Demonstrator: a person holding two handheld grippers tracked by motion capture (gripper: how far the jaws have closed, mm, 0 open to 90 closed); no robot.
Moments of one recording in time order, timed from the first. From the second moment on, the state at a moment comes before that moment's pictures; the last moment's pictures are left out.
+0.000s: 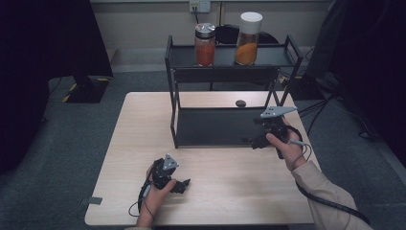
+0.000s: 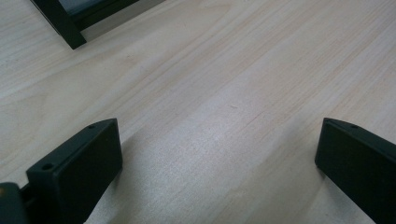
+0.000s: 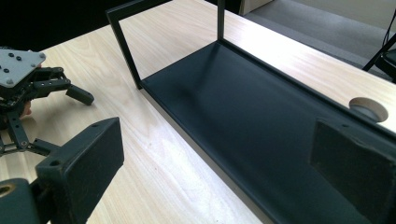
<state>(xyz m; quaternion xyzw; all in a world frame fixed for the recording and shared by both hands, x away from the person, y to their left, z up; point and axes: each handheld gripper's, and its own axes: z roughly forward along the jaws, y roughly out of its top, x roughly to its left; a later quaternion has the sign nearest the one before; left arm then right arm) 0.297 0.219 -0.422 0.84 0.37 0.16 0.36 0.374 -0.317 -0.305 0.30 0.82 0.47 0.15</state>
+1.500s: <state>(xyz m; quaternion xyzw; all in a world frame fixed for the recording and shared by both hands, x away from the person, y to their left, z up) 0.296 0.219 -0.422 0.84 0.37 0.17 0.36 0.340 -0.359 -0.384 0.33 0.82 0.45 0.13</state>
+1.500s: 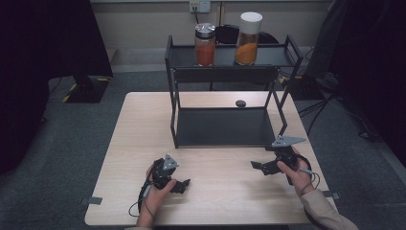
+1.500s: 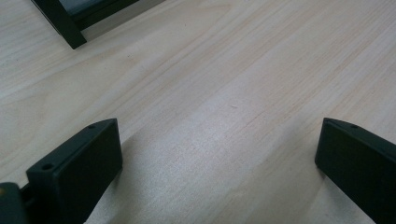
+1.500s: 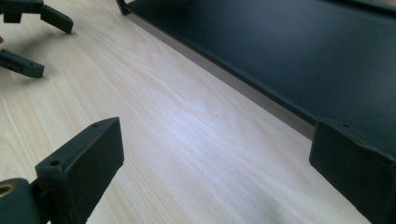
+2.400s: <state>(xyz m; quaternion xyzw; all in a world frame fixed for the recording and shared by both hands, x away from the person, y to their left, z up) 0.296 0.219 -0.422 0.84 0.37 0.17 0.36 0.325 -0.391 -0.410 0.35 0.82 0.43 0.13</state>
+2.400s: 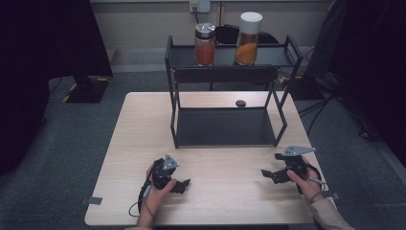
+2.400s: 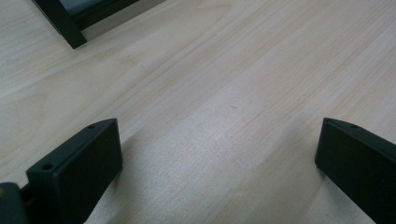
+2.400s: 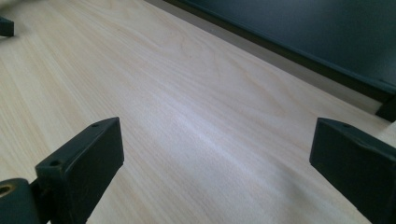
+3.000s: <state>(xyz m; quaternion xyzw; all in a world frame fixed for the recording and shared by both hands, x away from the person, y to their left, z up) 0.296 0.219 -0.422 0.84 0.37 0.17 0.36 0.314 -0.404 -0.416 0.34 0.84 0.40 0.14</state>
